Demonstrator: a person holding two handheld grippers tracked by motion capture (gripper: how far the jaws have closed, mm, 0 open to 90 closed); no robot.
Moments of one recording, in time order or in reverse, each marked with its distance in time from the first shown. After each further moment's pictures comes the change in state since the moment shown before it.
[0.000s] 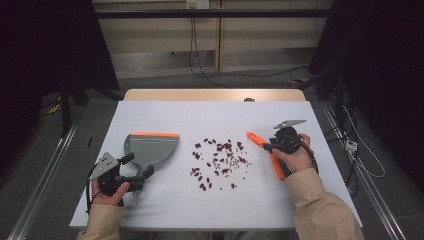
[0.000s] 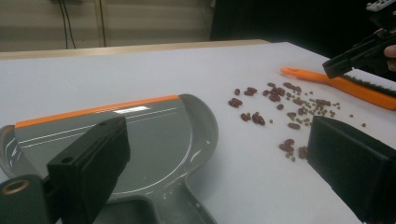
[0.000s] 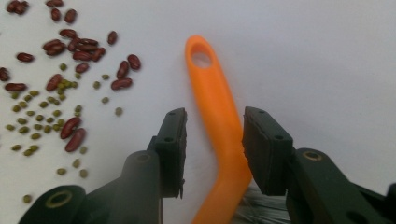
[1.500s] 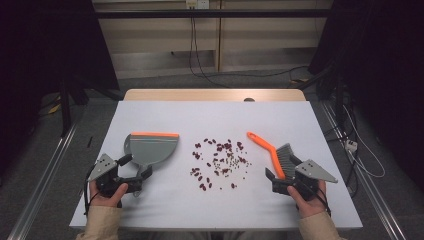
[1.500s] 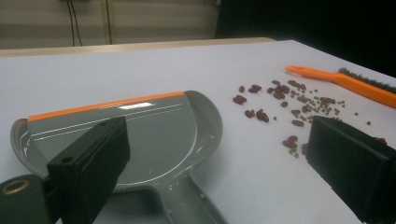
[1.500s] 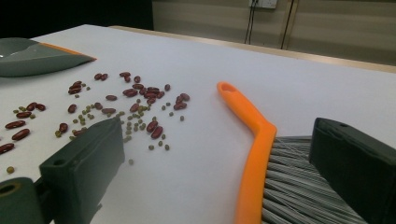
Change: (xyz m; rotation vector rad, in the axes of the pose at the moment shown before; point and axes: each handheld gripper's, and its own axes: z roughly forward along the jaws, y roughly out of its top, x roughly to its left) left arm -0.001 0.000 -0.005 0.006 0.024 -0.007; right arm 0.063 -0.096 -0.065 -0.522 -0.078 0.045
